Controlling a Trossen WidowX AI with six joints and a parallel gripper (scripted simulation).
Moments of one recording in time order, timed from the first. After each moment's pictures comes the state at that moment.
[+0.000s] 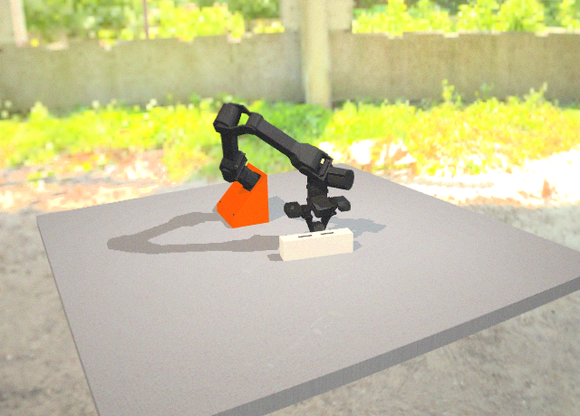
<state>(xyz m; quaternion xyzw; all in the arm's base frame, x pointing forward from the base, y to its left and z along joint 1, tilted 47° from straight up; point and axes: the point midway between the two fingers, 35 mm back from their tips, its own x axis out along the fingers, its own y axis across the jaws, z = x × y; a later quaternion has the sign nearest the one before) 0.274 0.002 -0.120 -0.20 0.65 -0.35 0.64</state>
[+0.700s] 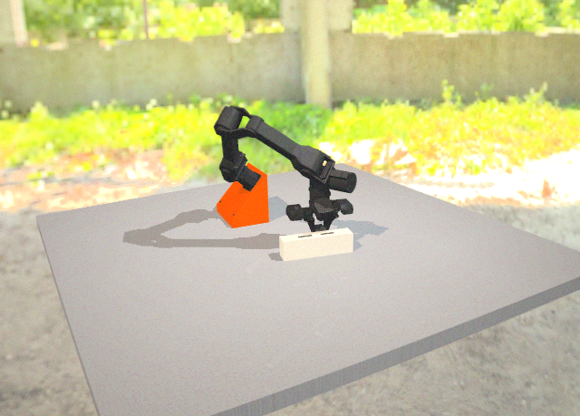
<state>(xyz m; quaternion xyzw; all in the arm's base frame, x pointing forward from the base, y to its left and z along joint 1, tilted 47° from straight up) 0.293 -0.002 -0.120 -0.19 0.65 -0.36 0.64</state>
